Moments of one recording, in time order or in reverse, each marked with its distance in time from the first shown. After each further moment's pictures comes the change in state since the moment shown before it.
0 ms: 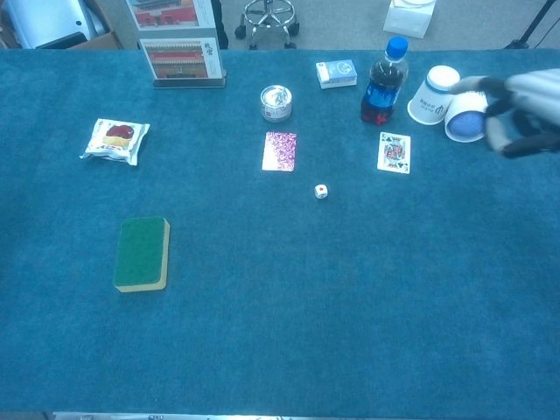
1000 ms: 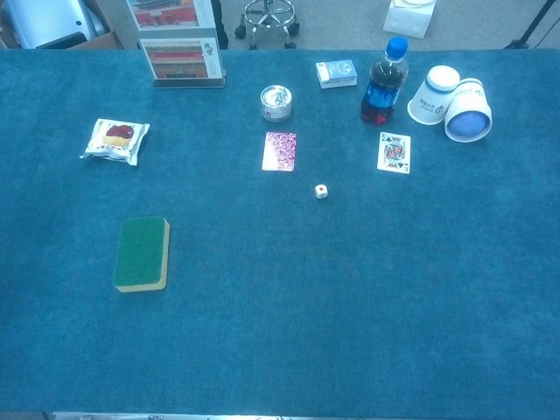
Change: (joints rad) left arm -0.009 0.007 -0.006 -0.086 0.113 0.129 0.039; right arm -0.453 0.091 0.003 0.022 -0.304 0.374 0.025
